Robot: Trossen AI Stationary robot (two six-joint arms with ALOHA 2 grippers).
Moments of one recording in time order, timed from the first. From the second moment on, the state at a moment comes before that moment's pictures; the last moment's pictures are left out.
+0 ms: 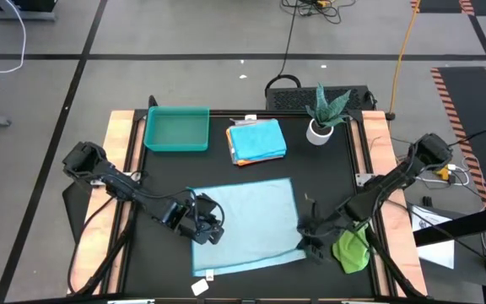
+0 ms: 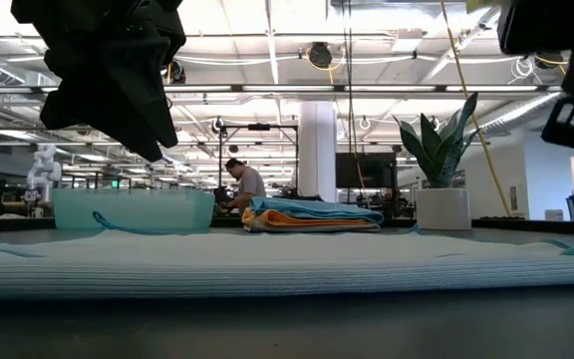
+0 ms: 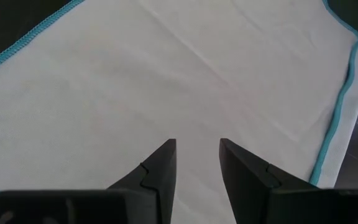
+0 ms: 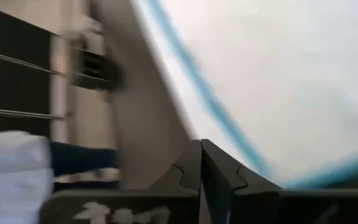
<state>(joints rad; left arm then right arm) -0.48 1.58 0.98 -0.47 -0.39 -1.26 0.63 1.34 0.61 -0.06 0.05 1.07</state>
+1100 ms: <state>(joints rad) -0.48 1.58 0.98 -0.47 -0.39 -1.26 0.67 1.52 0.61 -0.04 -0.03 1.12</state>
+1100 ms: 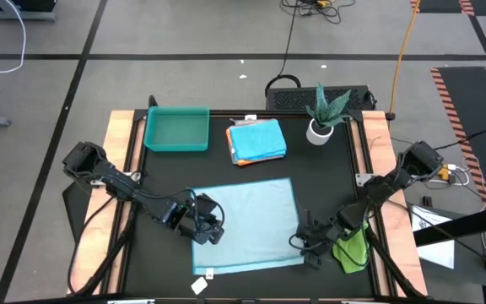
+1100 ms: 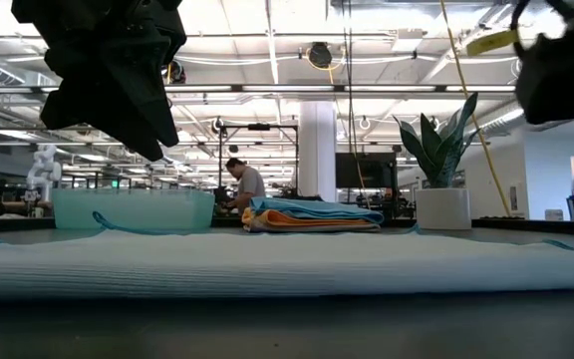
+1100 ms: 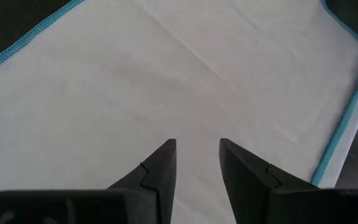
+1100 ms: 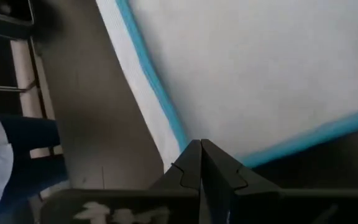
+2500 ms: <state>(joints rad) -0.48 1.58 0.98 -0.47 -0.39 -1.25 0.90 1.52 0.64 0.03 0.23 1.40</state>
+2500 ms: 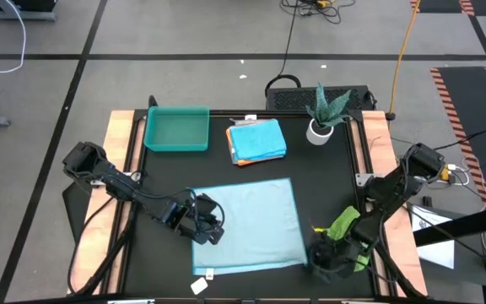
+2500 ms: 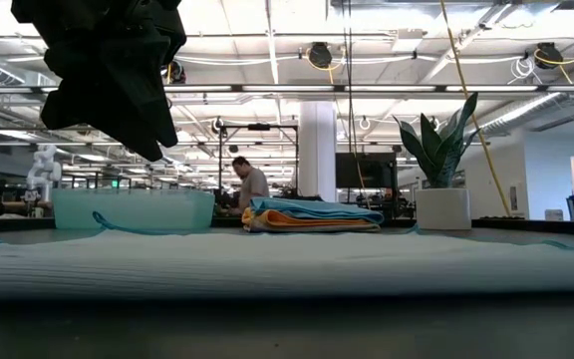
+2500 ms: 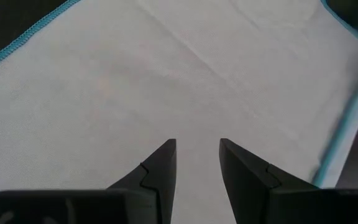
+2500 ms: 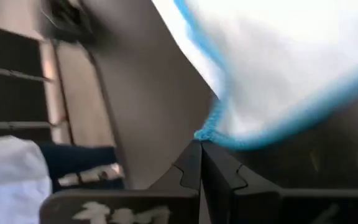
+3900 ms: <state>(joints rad) -0.48 1.58 0.98 -0.46 -0.36 -1.23 0.72 1.66 0.73 0.11 0.07 1.10</state>
